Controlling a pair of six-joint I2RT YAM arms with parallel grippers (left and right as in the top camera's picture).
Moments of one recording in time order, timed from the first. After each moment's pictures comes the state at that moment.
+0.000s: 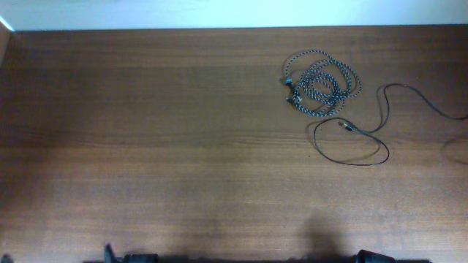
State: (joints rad) left arm 0.00 0.01 0.96 -0.21 0.11 0.30; right arm -0.27 0.01 1.14 -0.40 -0.31 0.40
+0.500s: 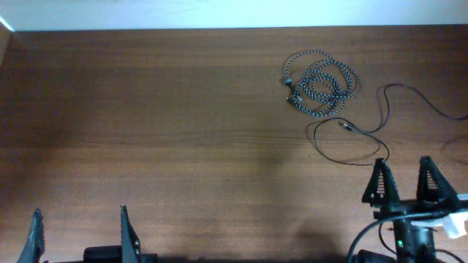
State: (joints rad) left arm 0.00 0.01 0.81 -0.18 0.11 0.30; right arm -0.27 0.01 0.45 -0.18 -0.31 0.40
